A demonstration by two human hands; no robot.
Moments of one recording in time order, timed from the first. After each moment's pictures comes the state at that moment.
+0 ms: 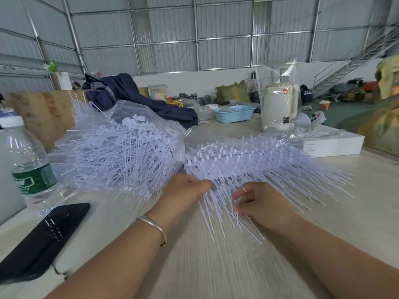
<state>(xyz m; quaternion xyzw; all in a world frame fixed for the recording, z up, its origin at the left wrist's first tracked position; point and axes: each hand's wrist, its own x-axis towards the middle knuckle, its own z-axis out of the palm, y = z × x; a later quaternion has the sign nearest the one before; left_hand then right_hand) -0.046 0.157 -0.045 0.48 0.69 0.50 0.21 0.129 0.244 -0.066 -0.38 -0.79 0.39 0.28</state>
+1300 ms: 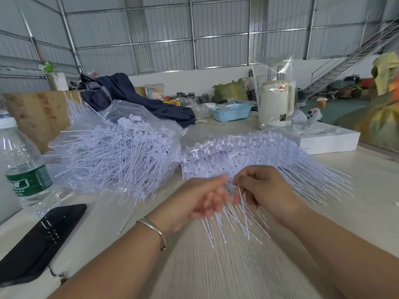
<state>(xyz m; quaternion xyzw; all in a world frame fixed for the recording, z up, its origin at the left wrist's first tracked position) -0.022 0.145 -0.033 0.56 0.56 0.44 0.42 0.137 0.232 -0.038 -0.28 -0.72 0.51 0.38</state>
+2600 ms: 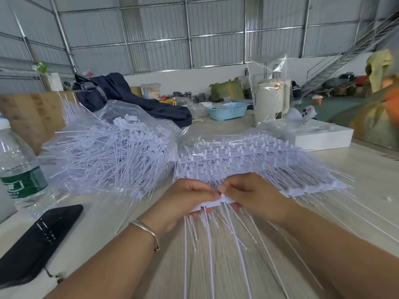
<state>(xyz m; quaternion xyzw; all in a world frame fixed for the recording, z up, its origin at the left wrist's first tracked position) -0.030 0.145 -0.043 0.53 0.61 0.47 0.36 0.135 0.240 -0.049 -0.24 -0.88 0.31 0.27</state>
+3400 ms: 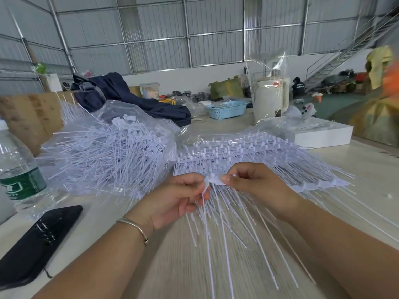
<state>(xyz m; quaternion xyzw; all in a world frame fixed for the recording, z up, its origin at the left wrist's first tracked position) -0.048 0.141 -0.041 0.48 0.46 0.53 0.53 0.142 0.239 -0.042 -0.17 -0.78 0.49 0.36</state>
